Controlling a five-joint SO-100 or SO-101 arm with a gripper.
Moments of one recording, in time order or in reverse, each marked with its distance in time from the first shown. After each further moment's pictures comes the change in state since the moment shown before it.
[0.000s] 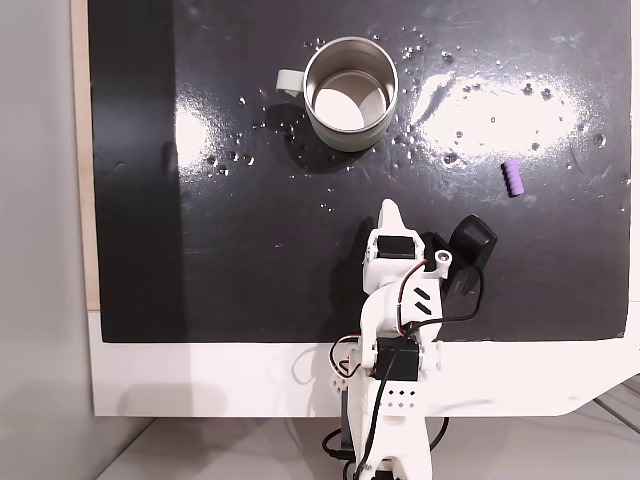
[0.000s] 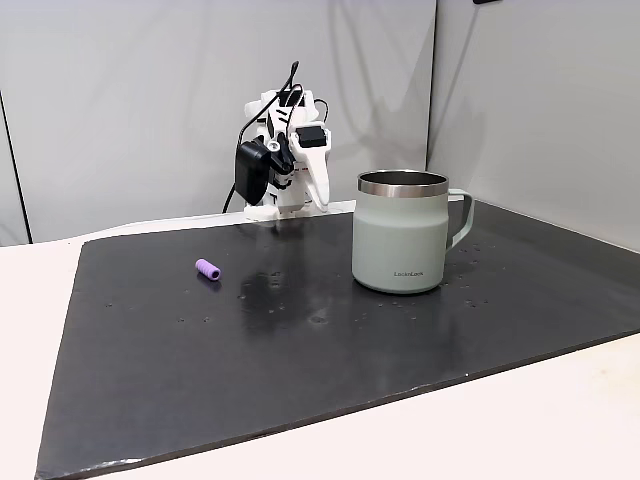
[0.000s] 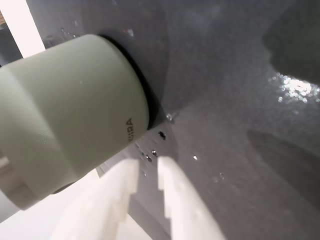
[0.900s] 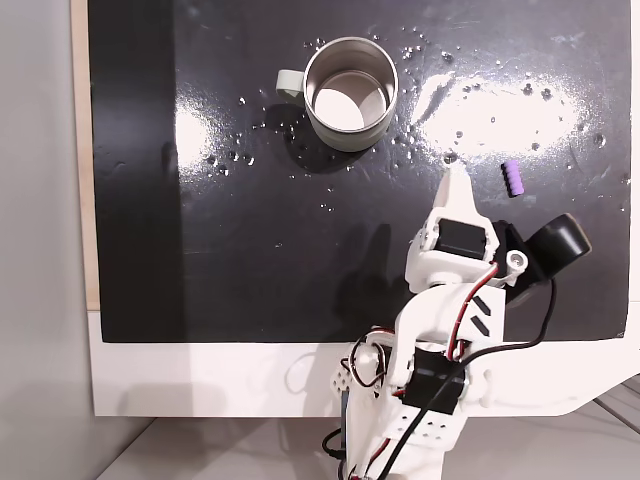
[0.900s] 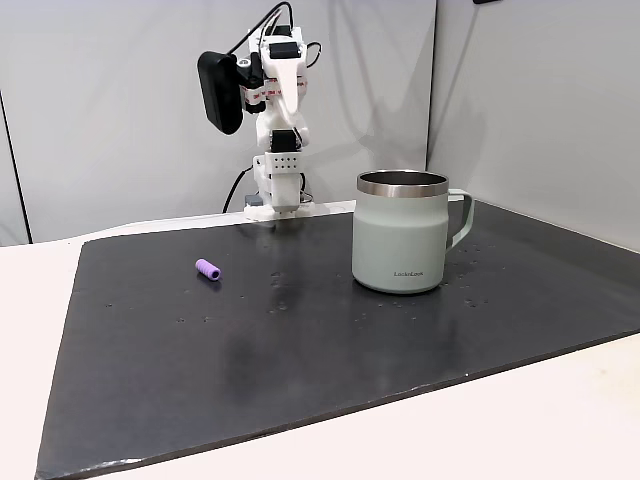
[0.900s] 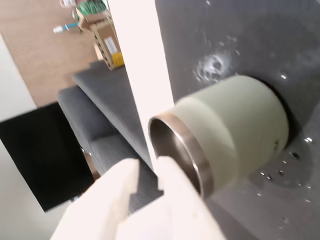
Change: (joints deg) arm 11.2 -22.8 -39.0 5.1 0.6
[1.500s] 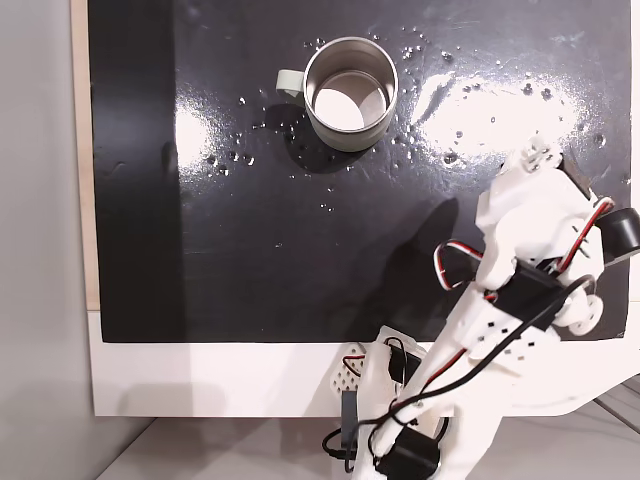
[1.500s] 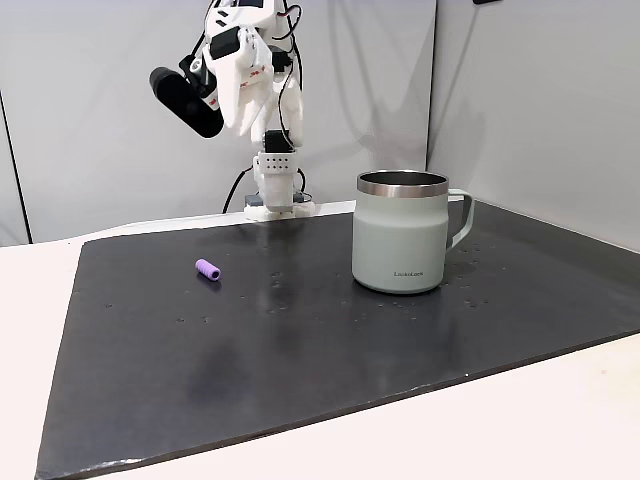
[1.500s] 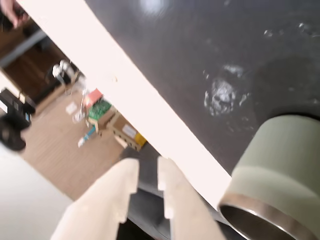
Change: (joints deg) arm 13.0 -40.3 -33.3 11.3 20.2
